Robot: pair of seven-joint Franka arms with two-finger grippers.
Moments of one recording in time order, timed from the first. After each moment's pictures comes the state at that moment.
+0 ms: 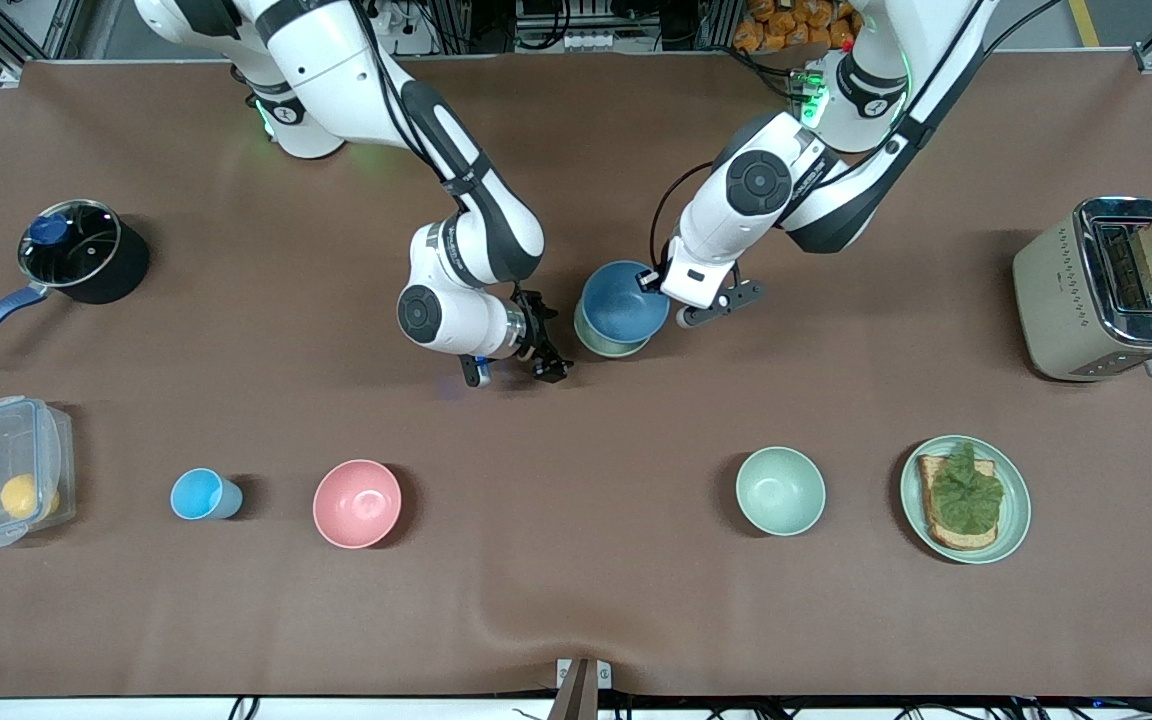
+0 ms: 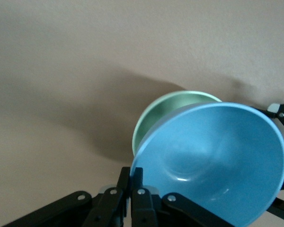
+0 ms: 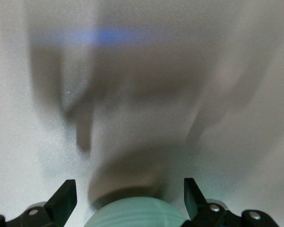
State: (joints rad) left arm 0.10 0.37 -0.84 -2.12 0.04 2.40 -1.15; right arm 0.74 0.69 -0.07 -1.76 0.87 2.37 1.33
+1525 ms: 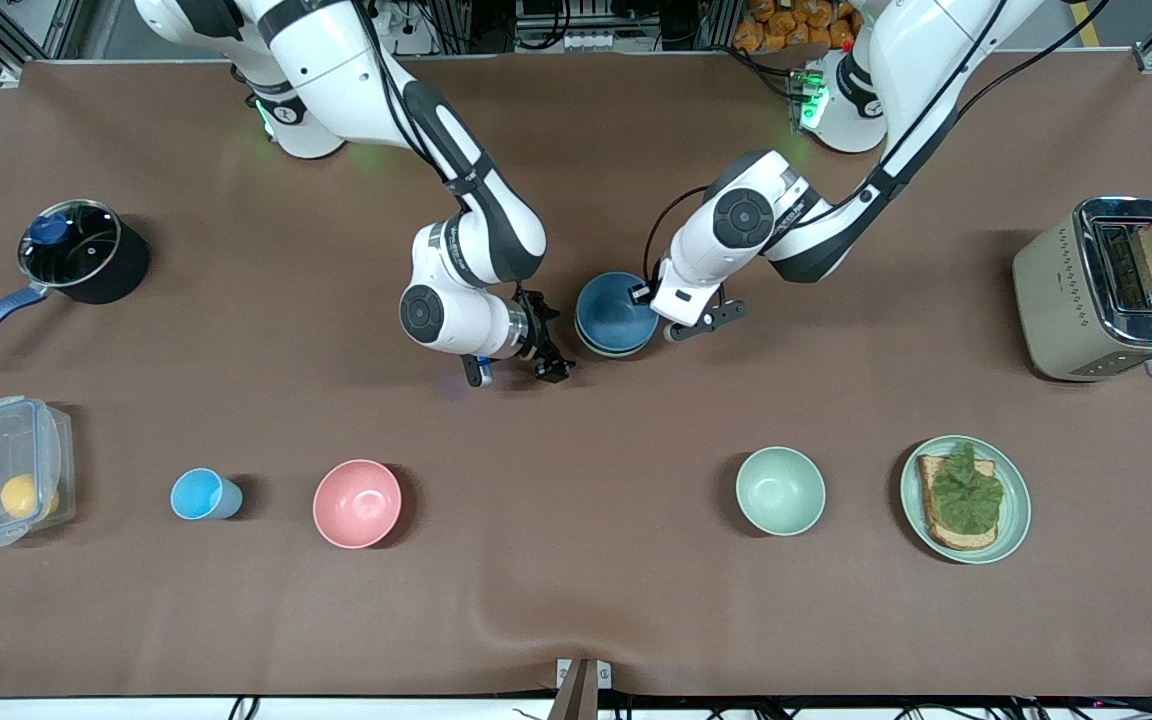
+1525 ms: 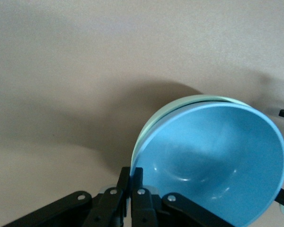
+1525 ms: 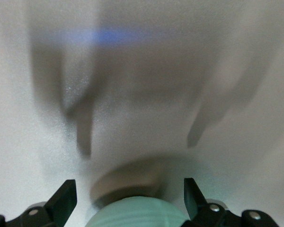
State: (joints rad) left arm 0.08 0.51 -0.79 -2.13 0.15 2.48 -1.16; right arm 0.74 0.69 -0.07 -1.75 0.87 2.37 1.33
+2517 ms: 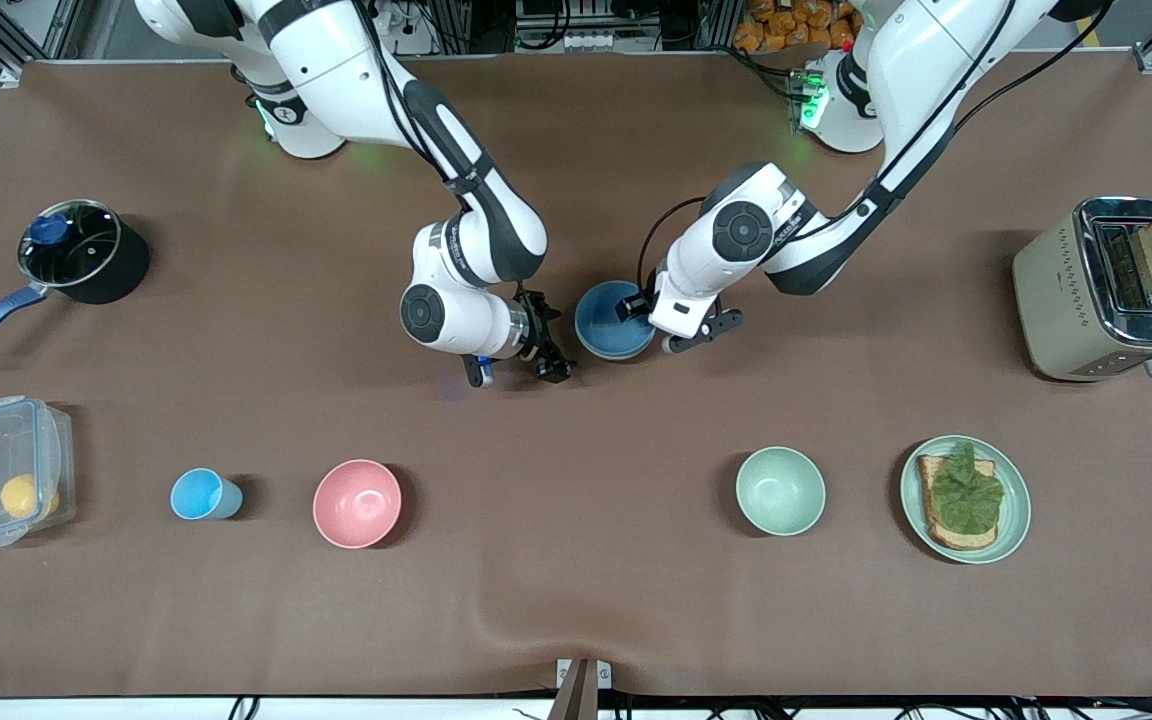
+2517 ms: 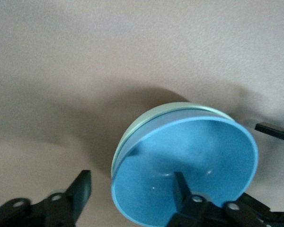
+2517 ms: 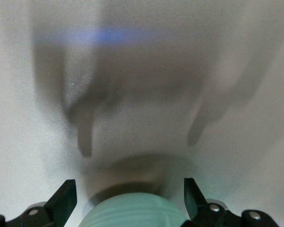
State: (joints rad) left arm 0.07 0.55 -0.79 -2.06 0.16 2.49 -1.22; right arm 0.74 0.69 -0.07 -1.75 0.87 2.37 1.33
